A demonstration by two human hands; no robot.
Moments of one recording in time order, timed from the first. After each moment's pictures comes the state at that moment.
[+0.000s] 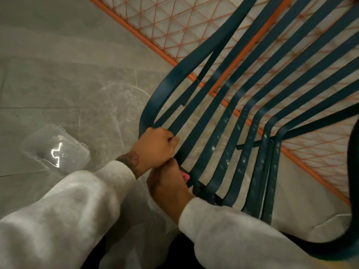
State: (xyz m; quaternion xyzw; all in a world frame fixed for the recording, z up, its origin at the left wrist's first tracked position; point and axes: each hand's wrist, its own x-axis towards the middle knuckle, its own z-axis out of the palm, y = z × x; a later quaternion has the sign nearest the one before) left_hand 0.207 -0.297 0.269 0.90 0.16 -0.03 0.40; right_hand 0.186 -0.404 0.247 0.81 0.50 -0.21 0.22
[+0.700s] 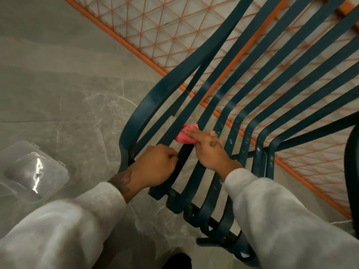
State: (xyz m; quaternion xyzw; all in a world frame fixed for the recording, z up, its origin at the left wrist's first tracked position) left_hand 0.240 -0.309 0.275 0.85 0.14 -0.12 0.50; right_hand 0.389 -0.467 0.234 0.93 0.35 -0.12 -0.07
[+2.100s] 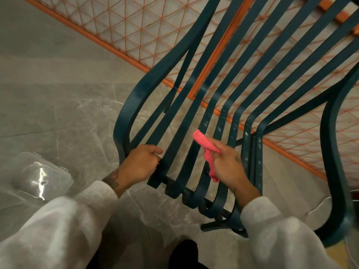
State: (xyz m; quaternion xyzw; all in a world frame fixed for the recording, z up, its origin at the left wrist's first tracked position) left_hand 0.217 -0.311 0.274 0.76 0.24 -0.17 0.58; right_hand 0.292 -0.520 0.311 0.93 0.08 -0.14 -0.33
